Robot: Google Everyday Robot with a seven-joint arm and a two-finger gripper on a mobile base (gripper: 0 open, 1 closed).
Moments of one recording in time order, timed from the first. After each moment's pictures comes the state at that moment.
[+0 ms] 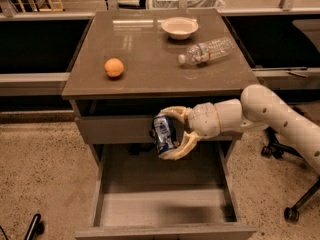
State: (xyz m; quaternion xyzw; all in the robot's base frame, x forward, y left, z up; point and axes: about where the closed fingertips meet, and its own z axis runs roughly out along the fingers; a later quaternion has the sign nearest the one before) arm 0.525 -0.023 0.743 -0.64 0.48 0.37 0.47
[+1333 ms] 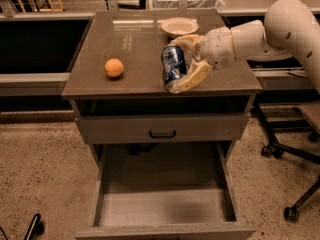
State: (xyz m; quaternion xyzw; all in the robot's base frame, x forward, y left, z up) arm 0.619 -0.045 0.909 -0.65 0.52 0.27 0.49
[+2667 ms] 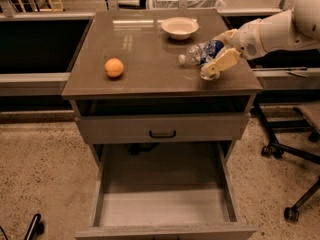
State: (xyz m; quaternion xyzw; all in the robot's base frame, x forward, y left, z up) arm 0.697 -0.169 0.891 -0.50 0.72 0.17 0.44
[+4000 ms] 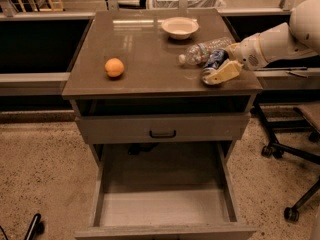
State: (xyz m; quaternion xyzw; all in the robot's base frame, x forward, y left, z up) arm 0.692 -0.186 0.845 -0.49 0.75 0.20 0.38
